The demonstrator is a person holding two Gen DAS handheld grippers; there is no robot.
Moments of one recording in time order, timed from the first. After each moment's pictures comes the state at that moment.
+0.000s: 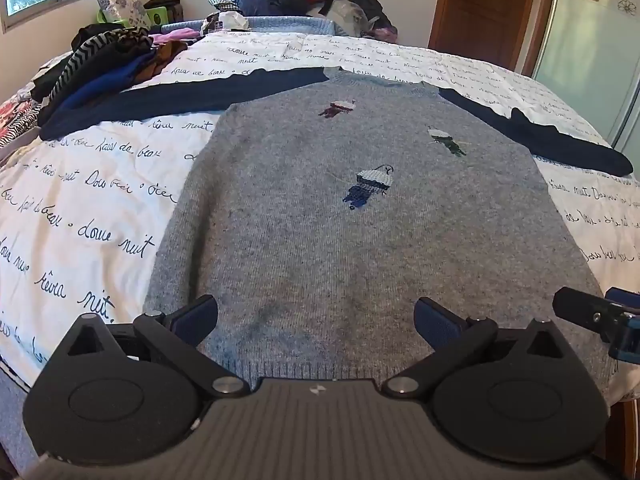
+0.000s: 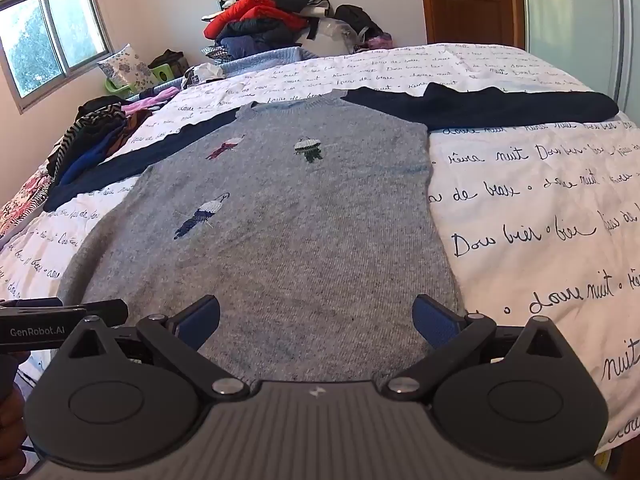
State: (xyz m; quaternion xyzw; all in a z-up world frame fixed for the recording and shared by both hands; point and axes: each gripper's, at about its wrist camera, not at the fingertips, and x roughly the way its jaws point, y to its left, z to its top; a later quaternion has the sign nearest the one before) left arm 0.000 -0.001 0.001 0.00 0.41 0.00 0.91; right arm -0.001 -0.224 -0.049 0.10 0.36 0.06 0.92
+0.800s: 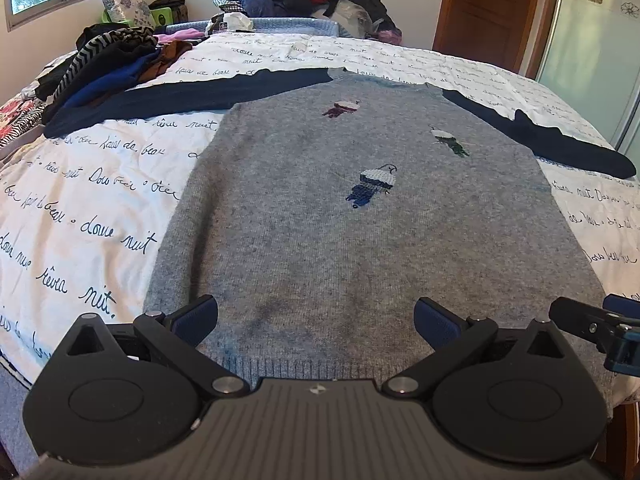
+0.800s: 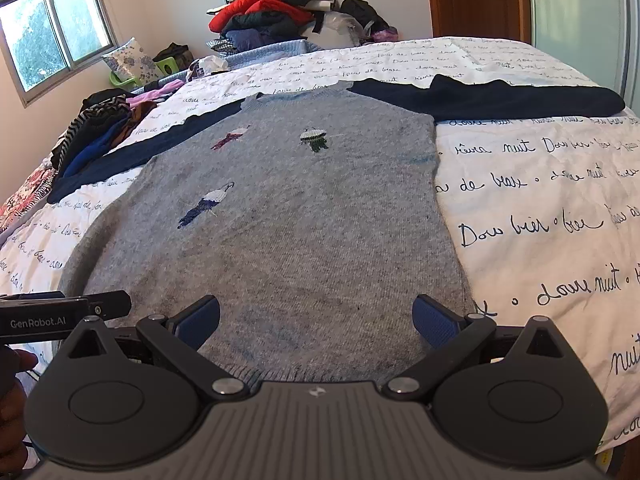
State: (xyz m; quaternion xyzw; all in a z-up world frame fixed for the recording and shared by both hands) left arm -0.002 0.001 -0.004 -0.01 0.41 0.00 0.91; right arm -0.004 -0.220 -0.056 0.10 0.37 0.07 0.92
